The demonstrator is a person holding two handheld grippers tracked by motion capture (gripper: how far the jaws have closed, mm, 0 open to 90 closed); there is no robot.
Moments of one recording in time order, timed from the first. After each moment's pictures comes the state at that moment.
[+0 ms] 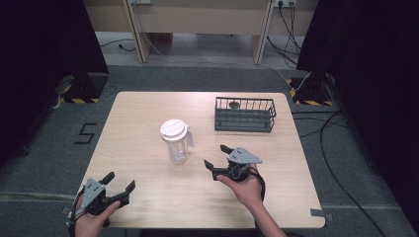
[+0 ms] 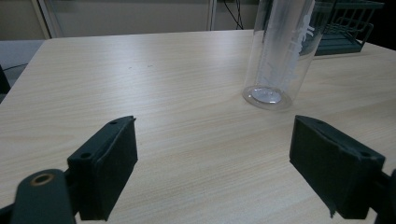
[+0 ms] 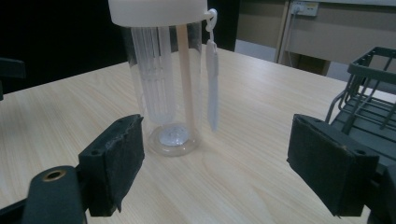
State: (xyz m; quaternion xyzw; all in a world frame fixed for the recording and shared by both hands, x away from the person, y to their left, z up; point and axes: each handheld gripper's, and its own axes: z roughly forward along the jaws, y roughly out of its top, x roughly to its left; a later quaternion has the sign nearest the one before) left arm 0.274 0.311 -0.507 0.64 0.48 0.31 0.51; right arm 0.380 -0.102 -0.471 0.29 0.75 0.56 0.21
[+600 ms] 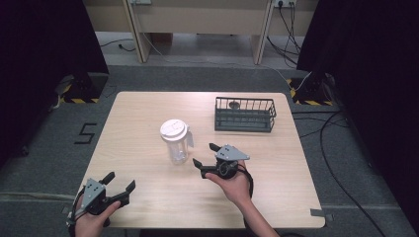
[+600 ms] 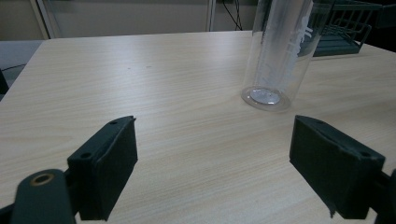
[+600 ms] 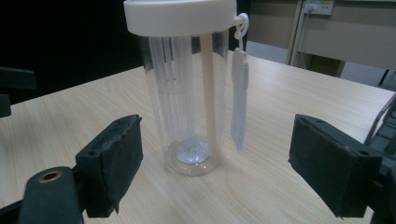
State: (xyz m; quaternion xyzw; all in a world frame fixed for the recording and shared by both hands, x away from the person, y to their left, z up) left arm 0.274 0.310 -0.507 0.64 0.48 0.31 0.51; right arm 0.388 -0.069 -0.473 0.29 0.75 0.57 0.19
